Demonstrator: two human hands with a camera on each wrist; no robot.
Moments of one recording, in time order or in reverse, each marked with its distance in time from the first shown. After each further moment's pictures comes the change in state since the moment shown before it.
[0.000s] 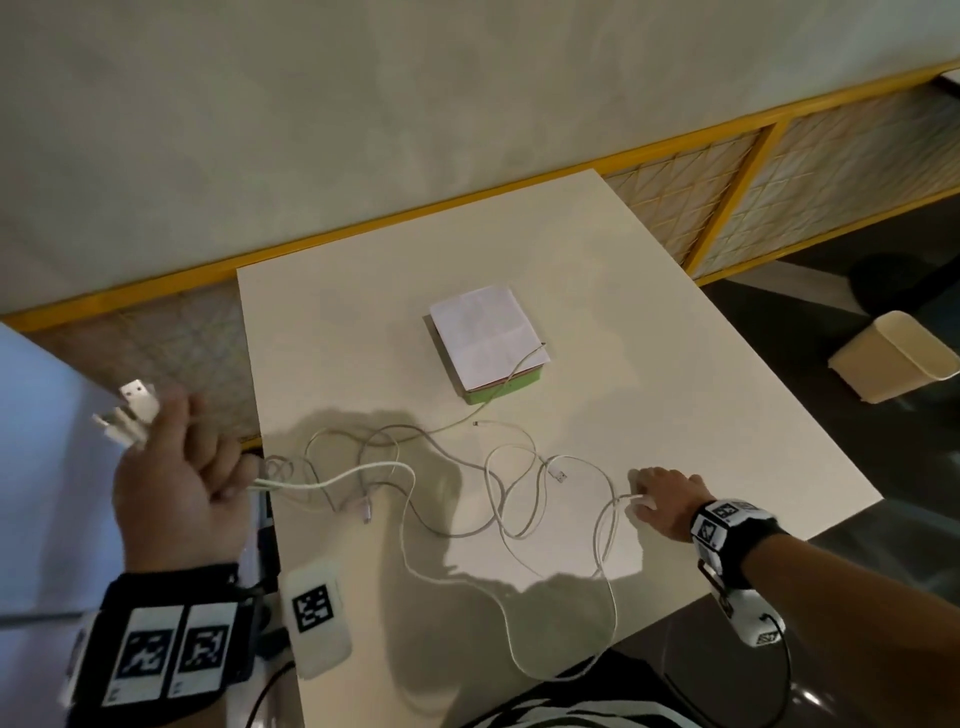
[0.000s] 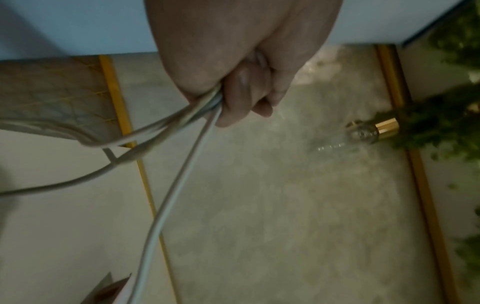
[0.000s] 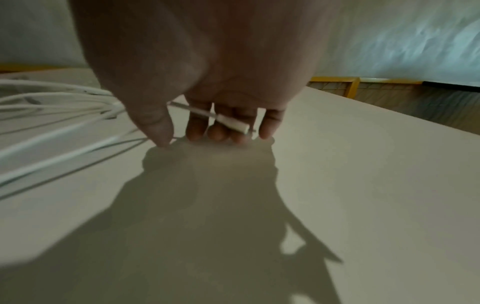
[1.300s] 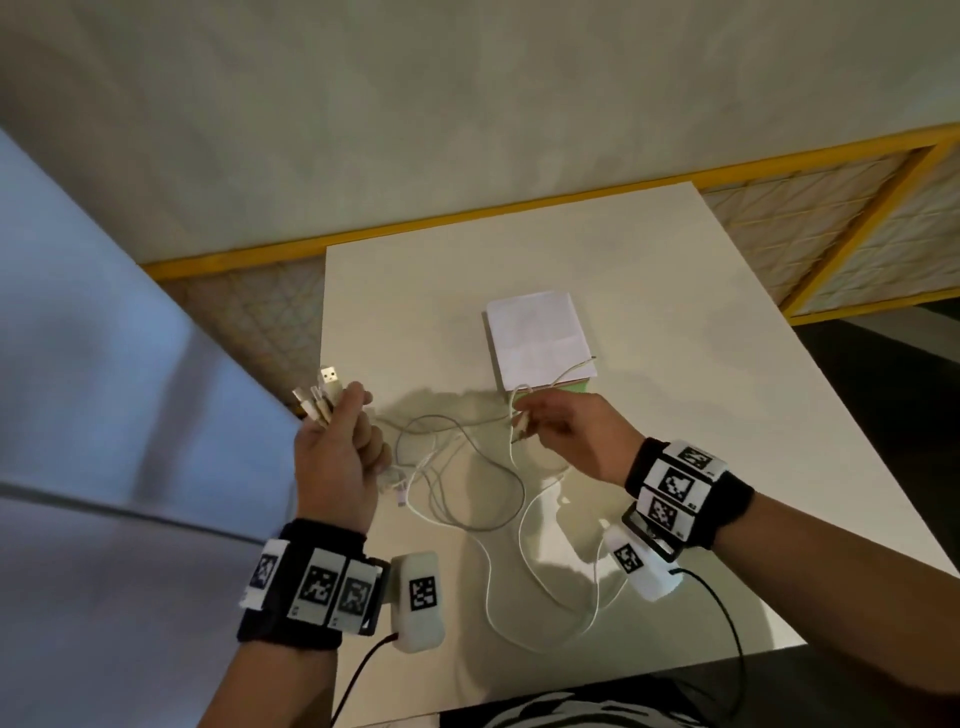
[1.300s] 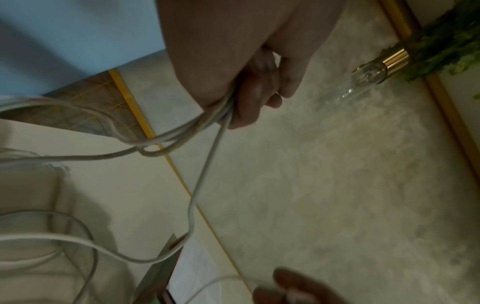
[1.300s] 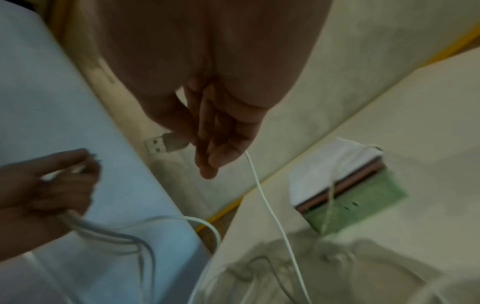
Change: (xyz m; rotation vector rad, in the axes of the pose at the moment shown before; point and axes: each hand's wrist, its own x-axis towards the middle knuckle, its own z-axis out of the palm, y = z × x) left_hand -0.036 -0.071 0.052 0.044 0.144 0.016; right_hand -0.016 -0.142 -0.119 0.921 0.094 -0.718
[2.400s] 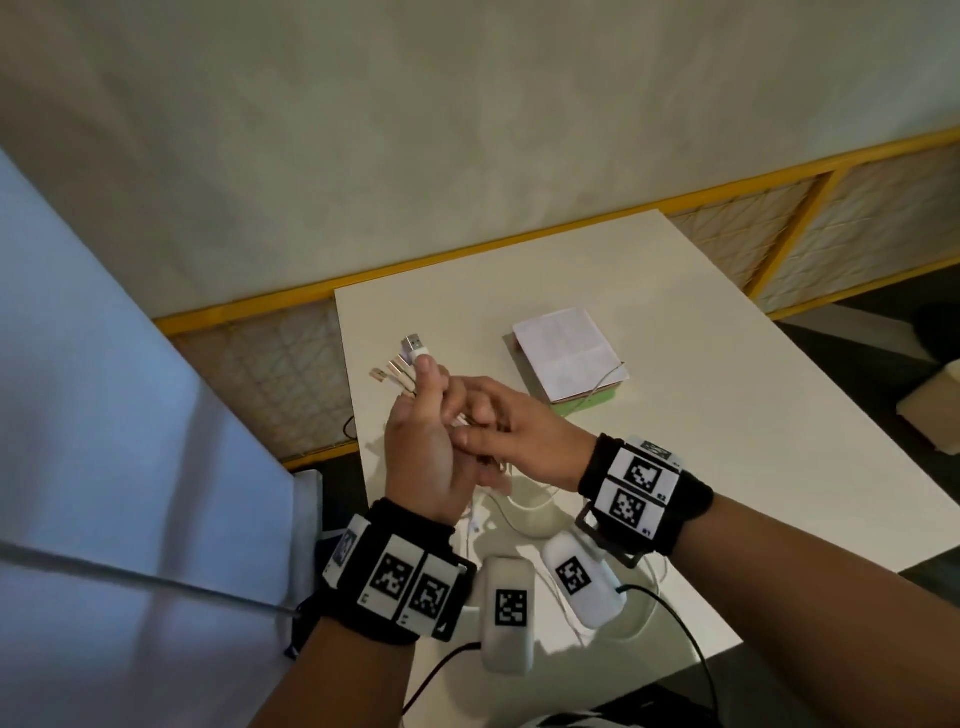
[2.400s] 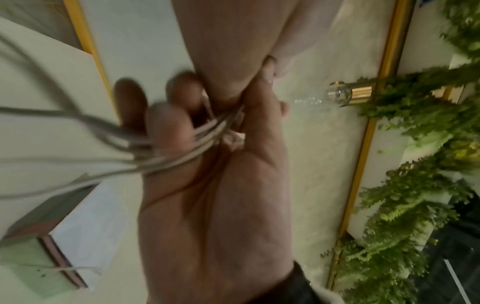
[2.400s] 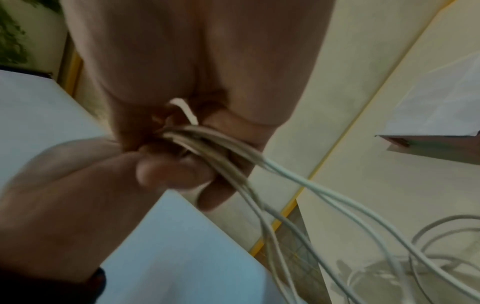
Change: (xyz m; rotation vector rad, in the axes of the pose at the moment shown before) left_hand 0.007 0.057 -0.017 -0.108 -0.394 -0.120; right_hand 0.025 -0.123 0.131 0.222 -0.089 -0.036
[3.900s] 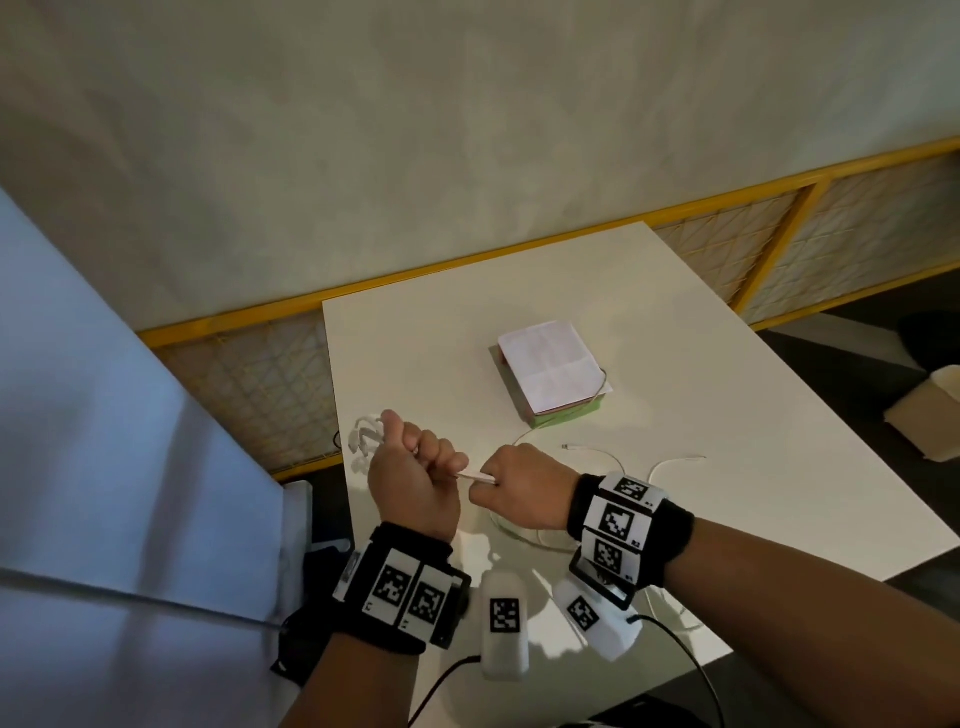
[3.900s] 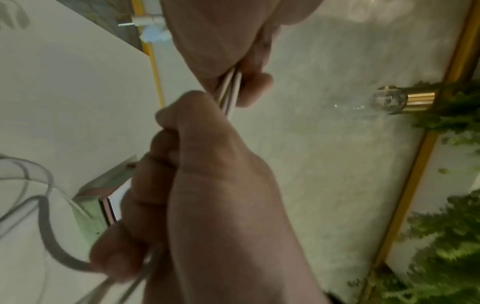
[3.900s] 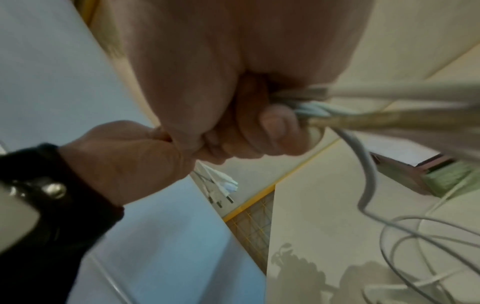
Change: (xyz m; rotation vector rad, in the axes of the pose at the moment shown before) left_hand 0.016 -0.028 -0.015 -0.219 0.341 -0.107; right_hand -0.011 0.029 -0.011 -0.855 -0.016 0.266
